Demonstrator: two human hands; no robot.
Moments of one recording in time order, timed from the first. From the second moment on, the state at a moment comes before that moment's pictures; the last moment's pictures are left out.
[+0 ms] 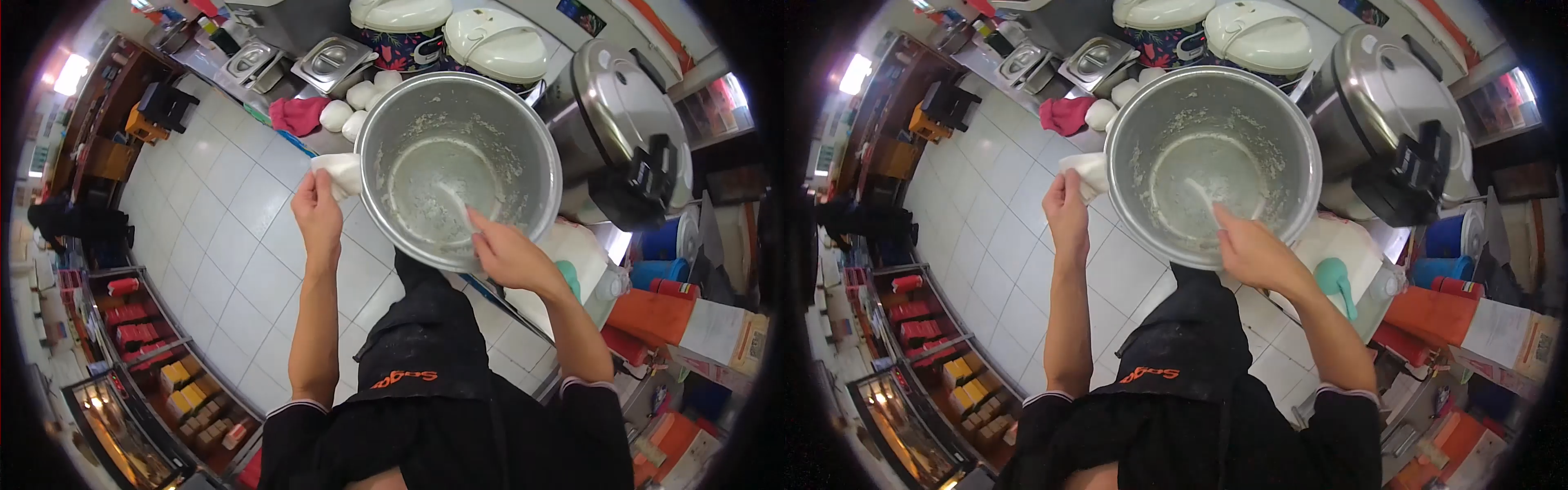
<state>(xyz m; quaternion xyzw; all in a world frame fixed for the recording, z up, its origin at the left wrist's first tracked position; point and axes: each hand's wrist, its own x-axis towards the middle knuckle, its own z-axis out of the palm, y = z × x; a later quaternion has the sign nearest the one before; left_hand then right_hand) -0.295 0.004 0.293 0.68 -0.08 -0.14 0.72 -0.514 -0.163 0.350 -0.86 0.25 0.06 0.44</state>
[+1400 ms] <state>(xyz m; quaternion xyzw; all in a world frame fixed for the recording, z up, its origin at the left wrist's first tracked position) -0.251 -0.002 0.299 0.68 0.00 -0.42 0.60 -0.373 -0.193 0.284 -0.79 0.07 0.54 0.28</state>
